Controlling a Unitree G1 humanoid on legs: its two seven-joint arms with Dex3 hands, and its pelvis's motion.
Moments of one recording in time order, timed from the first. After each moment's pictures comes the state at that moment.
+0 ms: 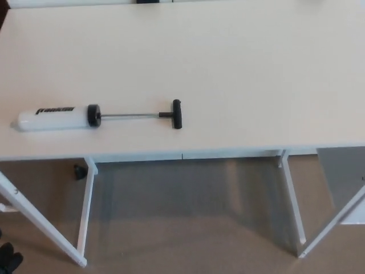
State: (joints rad) left_arm -0.04 0.41 0.48 0.87 -0.36 0.14 -0.33; right_arm -0.03 -0.37 -0.43 0.95 0.28 -0.01 0.26
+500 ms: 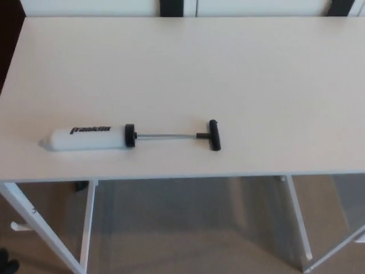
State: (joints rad) left_arm 0.01 0.42 0.46 0.85 -0.36 0.14 -0.34; right_arm 0.01 -0.37 -0.42 0.98 0.28 -0.01 0.28
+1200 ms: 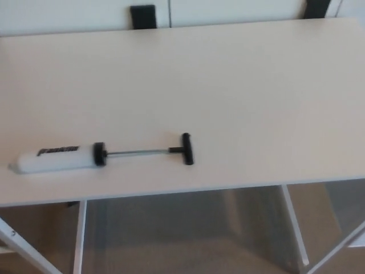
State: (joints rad) left_arm 0.26 0.40 0.36 0.62 -0.35 0.15 -0.40; right_arm 0.20 -0.37 -0.43 1.00 0.28 -0.07 0.34
